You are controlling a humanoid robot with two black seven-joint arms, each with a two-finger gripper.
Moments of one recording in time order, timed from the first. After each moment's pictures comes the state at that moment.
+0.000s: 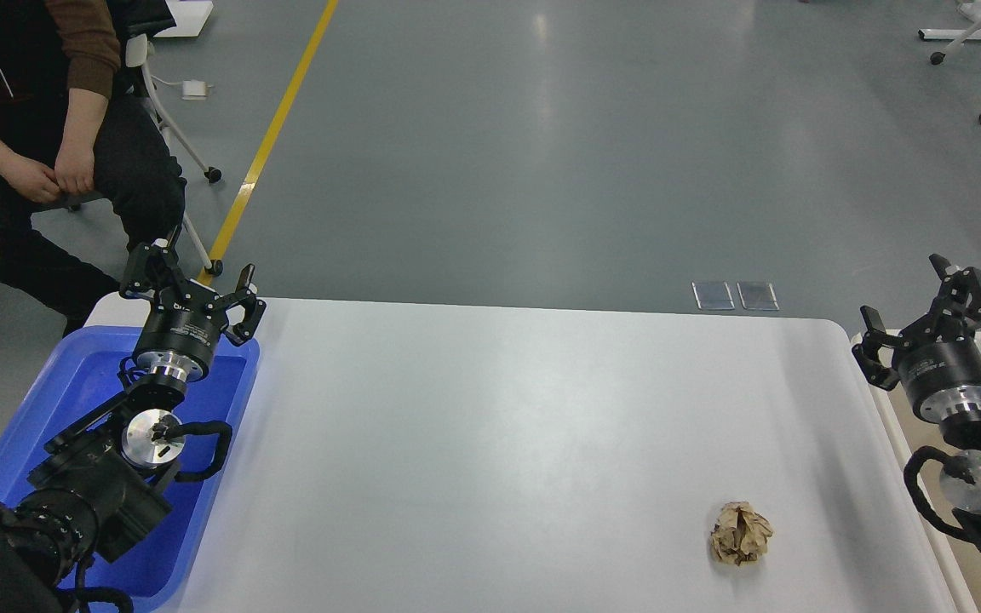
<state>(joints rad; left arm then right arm) -0.71 0.21 -0.76 -0.21 -0.11 -0.63 -0.56 0.39 -0.48 1.07 0.85 -0.27 0.03 0.42</state>
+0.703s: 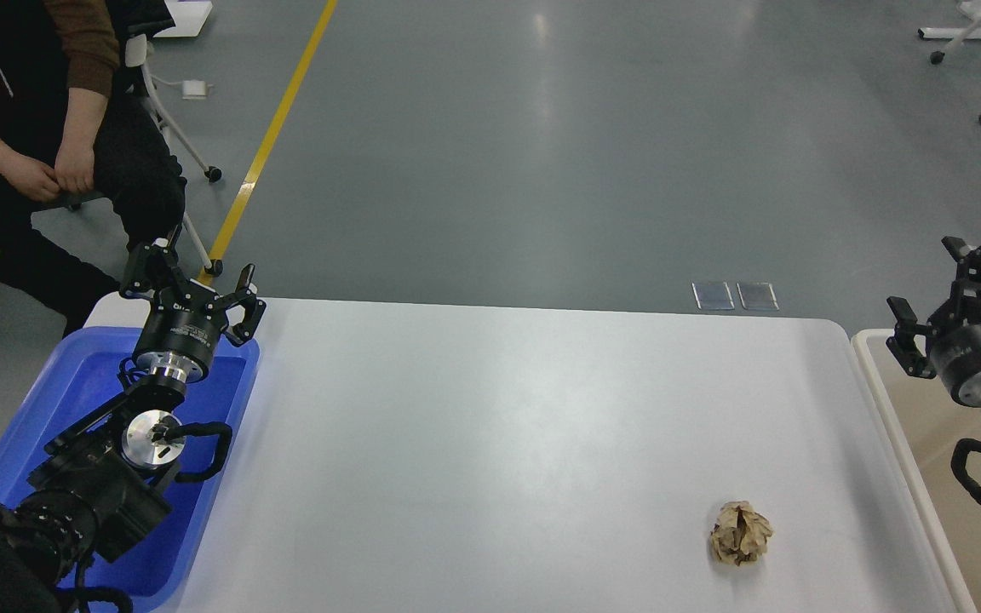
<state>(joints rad) -0.71 0.21 -0.76 -0.21 -0.11 -0.63 -0.56 0.48 -0.63 0.84 0.84 -0.31 0.02 0.42</state>
